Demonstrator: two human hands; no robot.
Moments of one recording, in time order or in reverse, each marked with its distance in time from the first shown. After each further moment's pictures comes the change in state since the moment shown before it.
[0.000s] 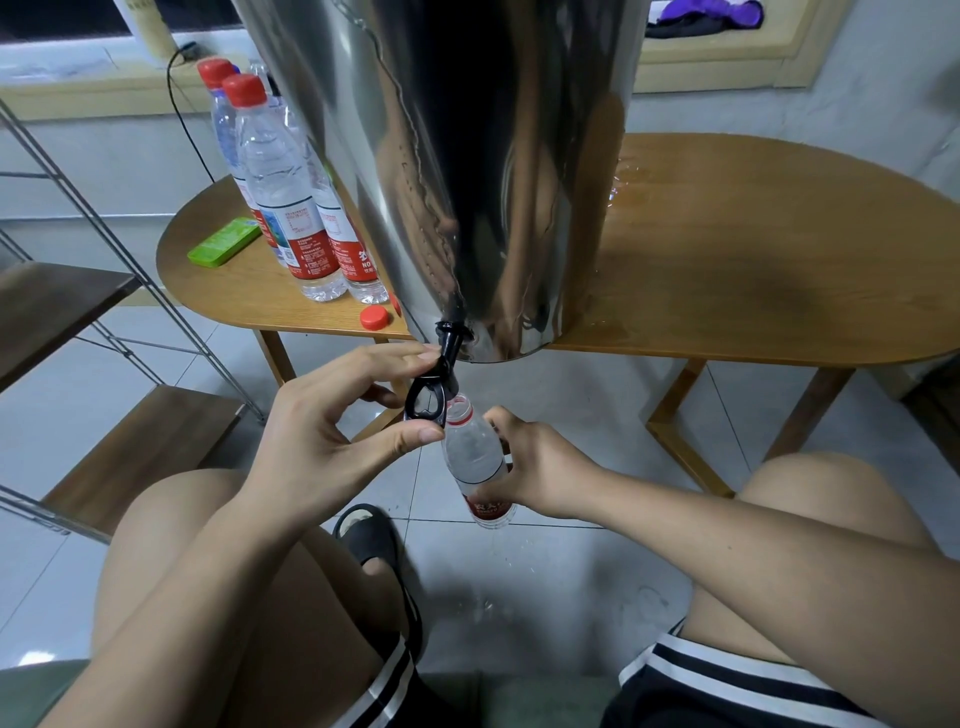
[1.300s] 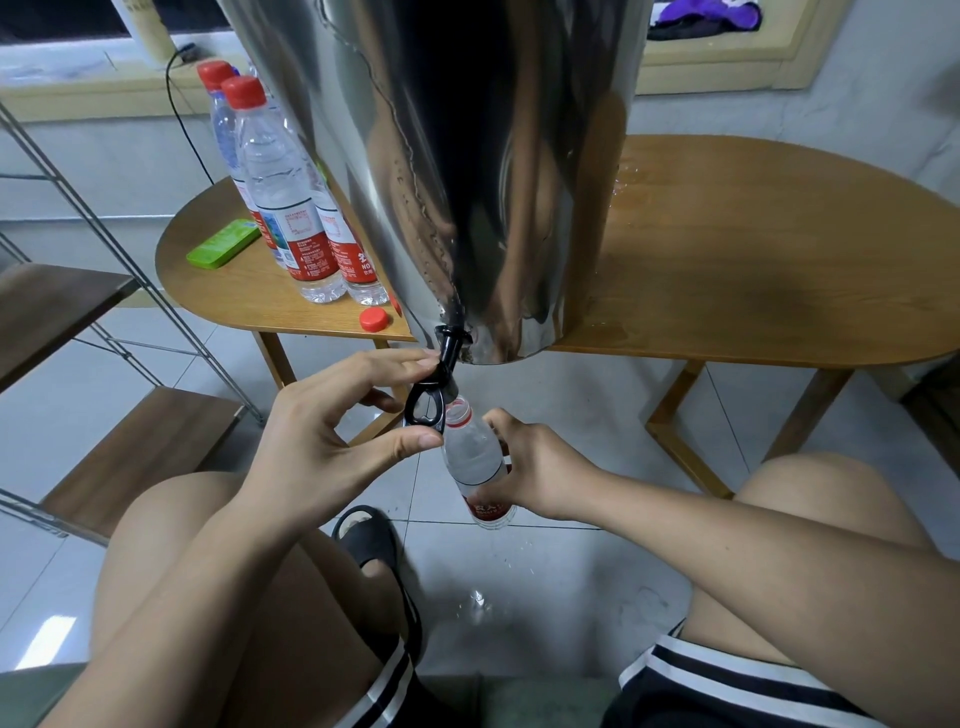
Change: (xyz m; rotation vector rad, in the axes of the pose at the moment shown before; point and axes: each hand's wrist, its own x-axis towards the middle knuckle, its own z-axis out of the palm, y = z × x) left_hand -0.001 0.001 -0.002 -0.010 -0.025 -0.001; right_hand -0.001 -0.003 0.000 0.000 0.001 0.016
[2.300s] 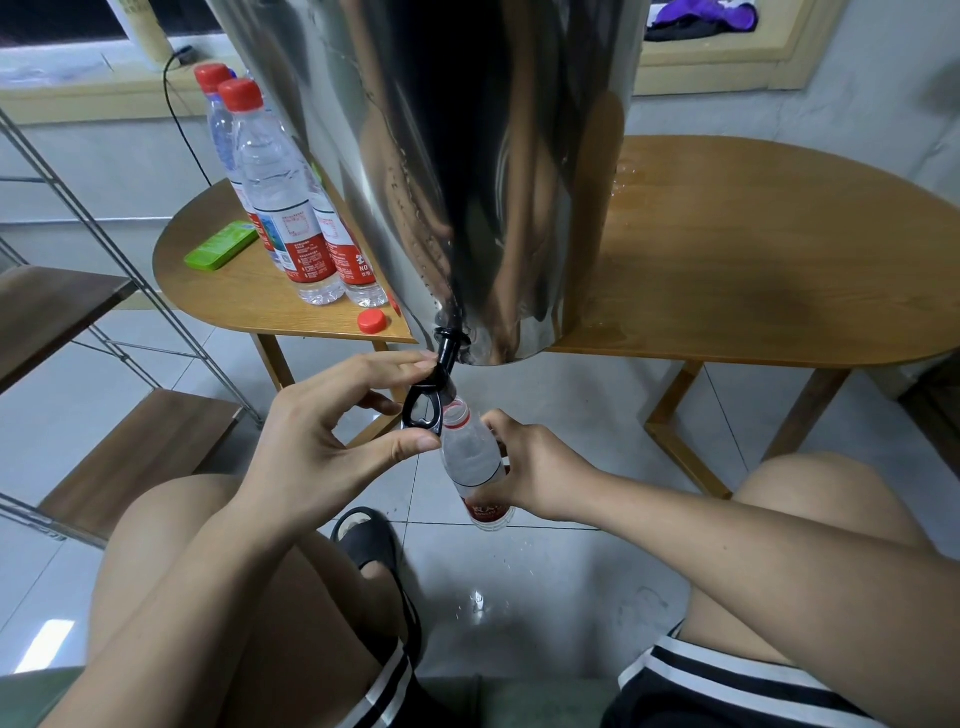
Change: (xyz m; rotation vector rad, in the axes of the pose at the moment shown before) left_hand 0.000 -0.003 0.000 0.006 -0.005 -0.010; right_hand 0.002 0.003 0.002 -0.012 0.010 -0.003
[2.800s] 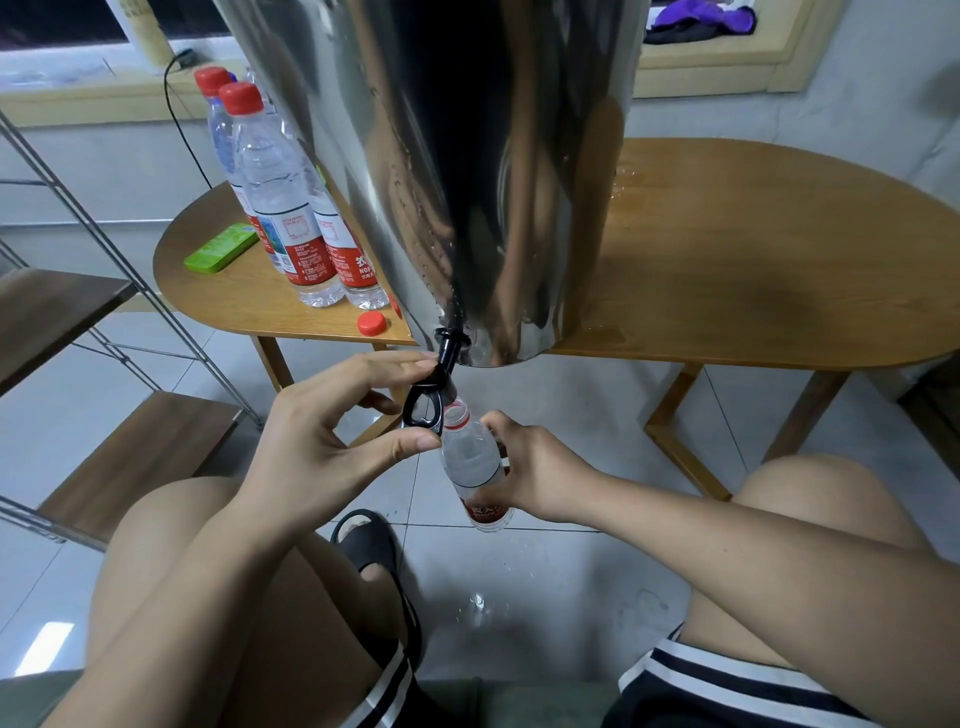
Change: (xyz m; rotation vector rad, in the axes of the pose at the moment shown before) left_hand 0.002 0.000 0.001 -0.004 0.010 0.009; right_hand -0.002 -0.005 -0.003 -0.016 -0.006 0.007
